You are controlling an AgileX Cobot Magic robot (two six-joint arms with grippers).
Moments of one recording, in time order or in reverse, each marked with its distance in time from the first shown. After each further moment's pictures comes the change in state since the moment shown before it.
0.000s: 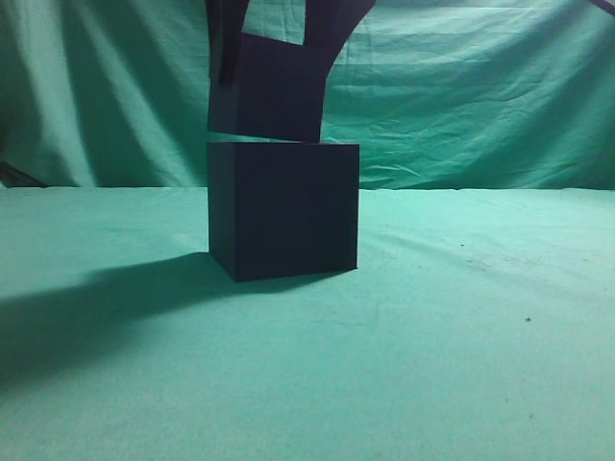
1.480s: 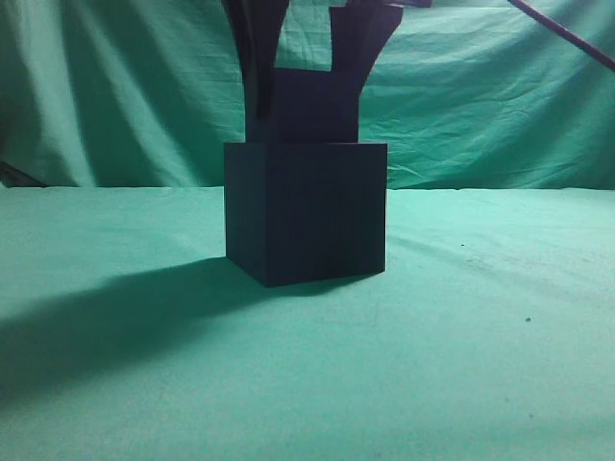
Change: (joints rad) left arm 0.000 0.000 0.000 0.000 0.000 0.000; right arm 0.002 0.031 -0.006 -0.085 0.060 0.064
